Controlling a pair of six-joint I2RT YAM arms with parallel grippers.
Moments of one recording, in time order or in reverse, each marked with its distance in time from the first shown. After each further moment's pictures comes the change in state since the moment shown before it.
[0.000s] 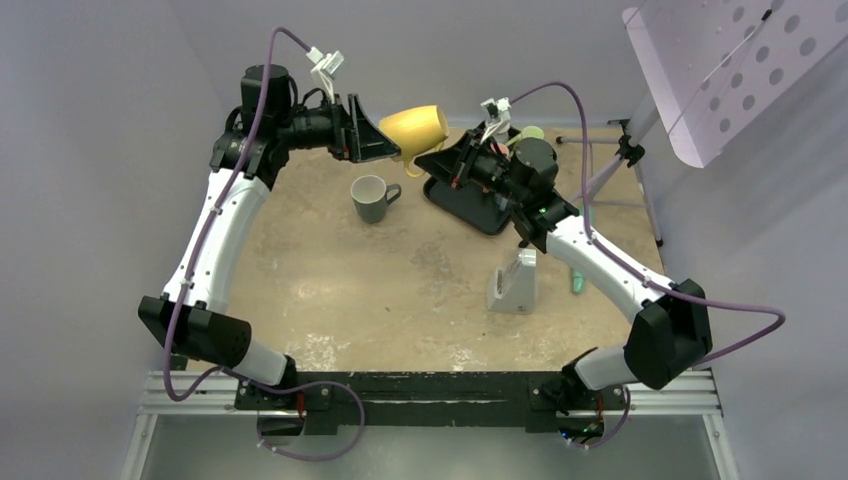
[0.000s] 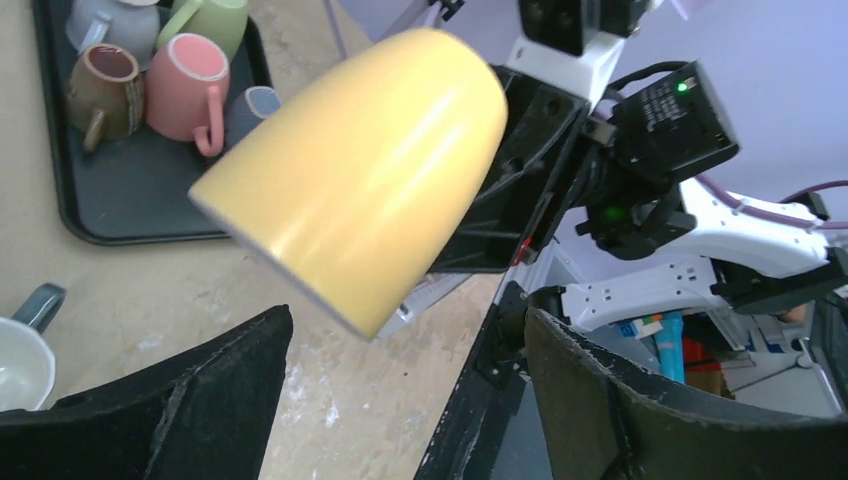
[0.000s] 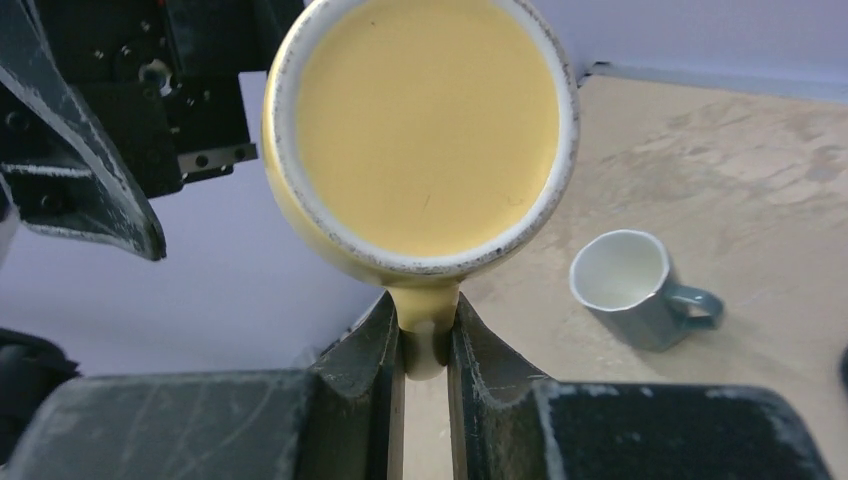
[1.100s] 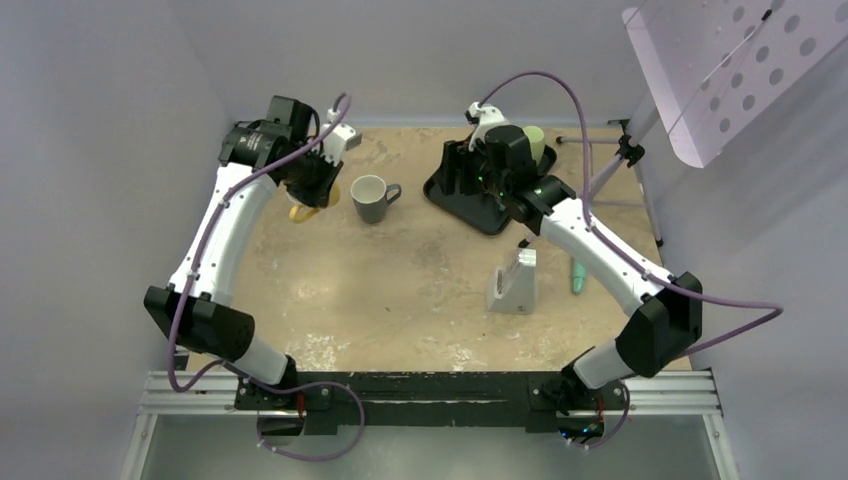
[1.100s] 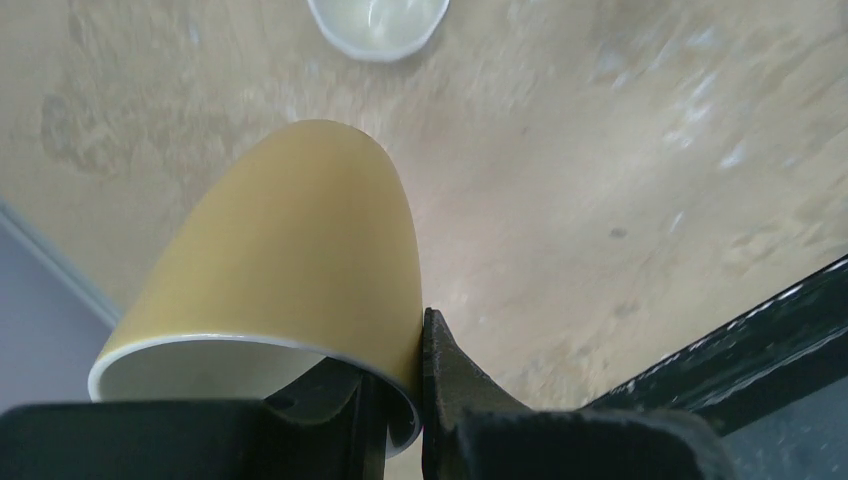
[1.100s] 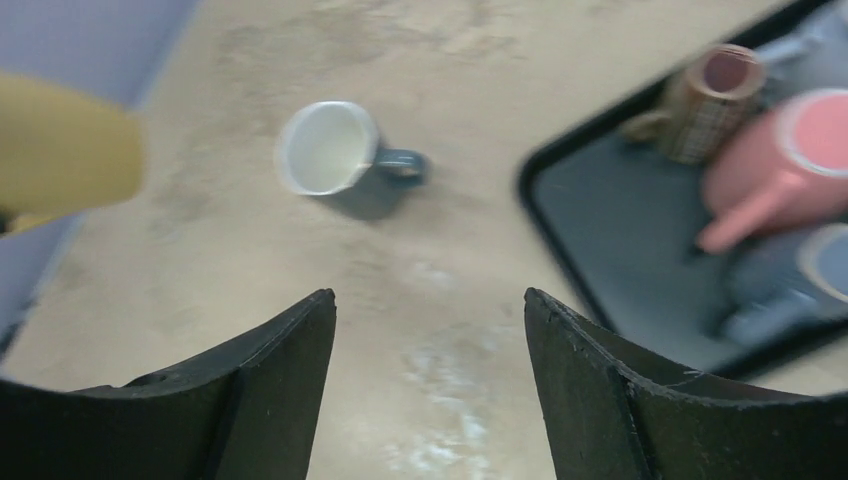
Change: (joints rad) left arm -0.027 0.041 0.092 -0.628 -0.706 0.679; right arm 0.069 0.047 0.191 -0.631 0.371 -0.343
